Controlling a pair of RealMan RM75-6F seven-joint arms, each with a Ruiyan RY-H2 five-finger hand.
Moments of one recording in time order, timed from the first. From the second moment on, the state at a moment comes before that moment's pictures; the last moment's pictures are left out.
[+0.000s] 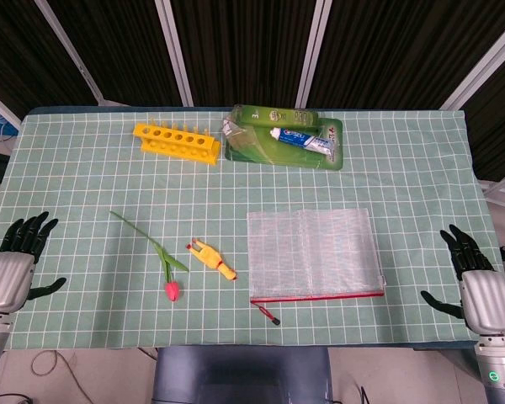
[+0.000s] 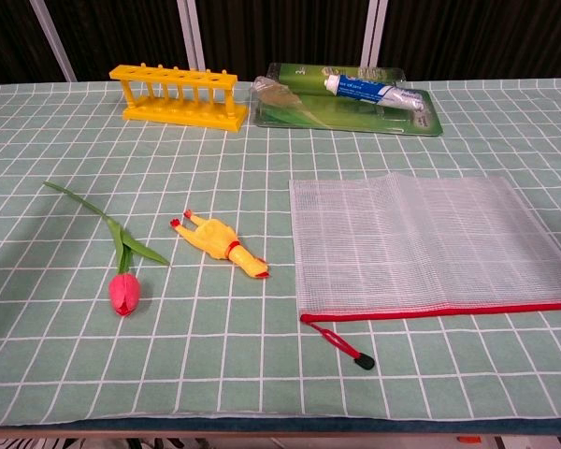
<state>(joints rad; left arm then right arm) -0.19 -1.17 -0.05 -1.57 1.53 1.44 0.04 0.09 -1.13 0.10 -1.68 -1.55 1.54 0.05</state>
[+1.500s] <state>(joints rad) -0.21 -1.17 -0.05 -1.57 1.49 1.38 0.02 0.53 -1.69 0.10 -1.86 -1.10 1.10 -0.61</state>
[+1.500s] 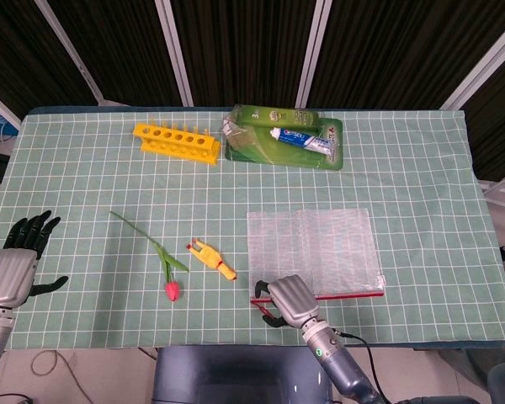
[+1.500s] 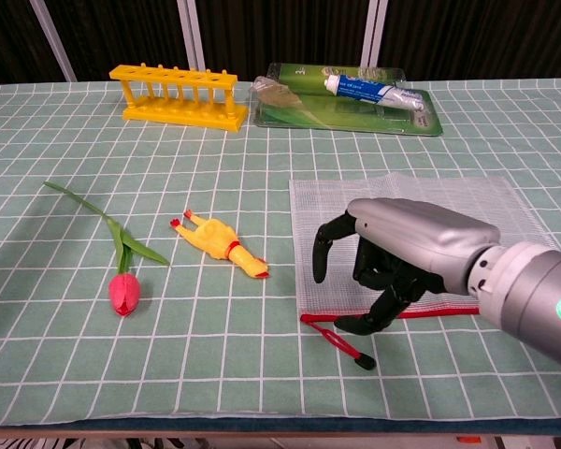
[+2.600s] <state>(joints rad) -0.21 -1.16 -0.05 -1.56 1.50 1.38 -0.01 0.47 -1.87 0.08 -1.77 -0.94 1.23 -0.63</state>
